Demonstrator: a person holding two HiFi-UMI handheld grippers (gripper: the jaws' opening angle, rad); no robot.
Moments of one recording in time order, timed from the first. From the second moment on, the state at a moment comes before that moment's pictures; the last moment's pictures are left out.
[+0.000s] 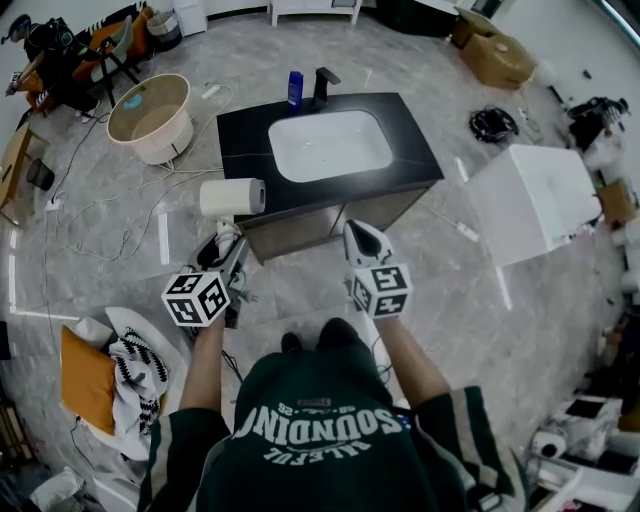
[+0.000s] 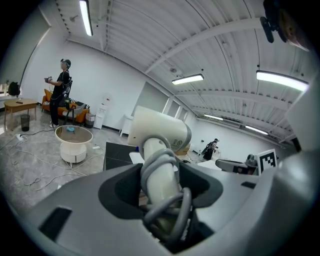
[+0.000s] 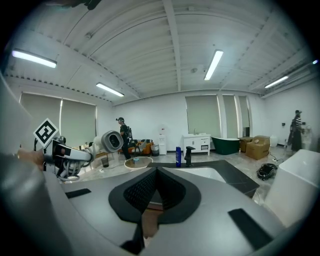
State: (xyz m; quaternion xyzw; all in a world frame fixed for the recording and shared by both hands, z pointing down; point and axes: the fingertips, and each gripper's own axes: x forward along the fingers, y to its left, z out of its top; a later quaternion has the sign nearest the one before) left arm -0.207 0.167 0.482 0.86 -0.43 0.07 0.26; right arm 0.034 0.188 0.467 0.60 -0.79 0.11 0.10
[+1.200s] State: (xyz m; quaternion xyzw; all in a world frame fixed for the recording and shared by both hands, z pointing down) left arm -0.131 -0.067 0.503 0.79 -0.53 0.07 0.30; right arm 0.098 -0.113 0.484 0.49 -0.86 0.12 0.12
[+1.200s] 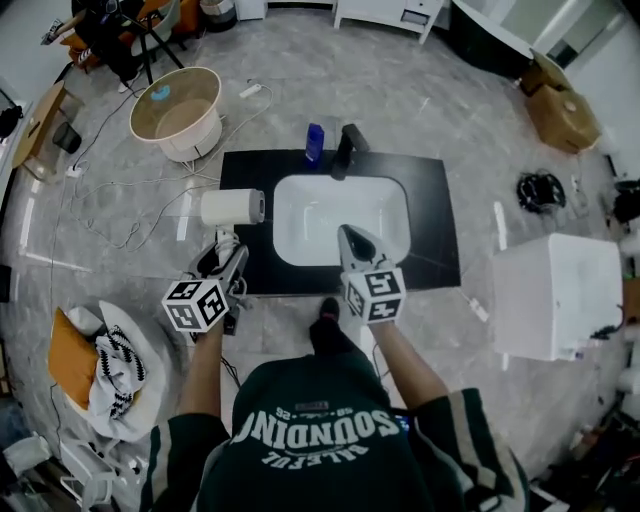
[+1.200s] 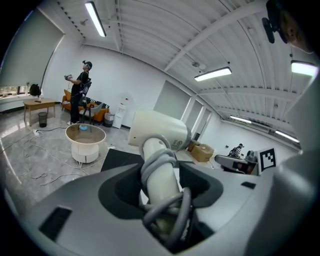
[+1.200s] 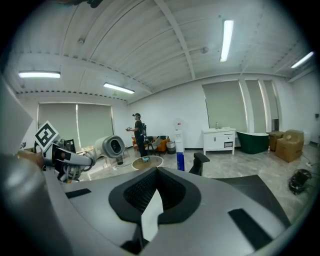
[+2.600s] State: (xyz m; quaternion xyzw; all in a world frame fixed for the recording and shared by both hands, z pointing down) left arm -0.133 -0.197 0.543 0.75 -0.56 0.08 0.34; right arm 0.085 -0.253 0.521 0.43 -0.87 0.15 0.16
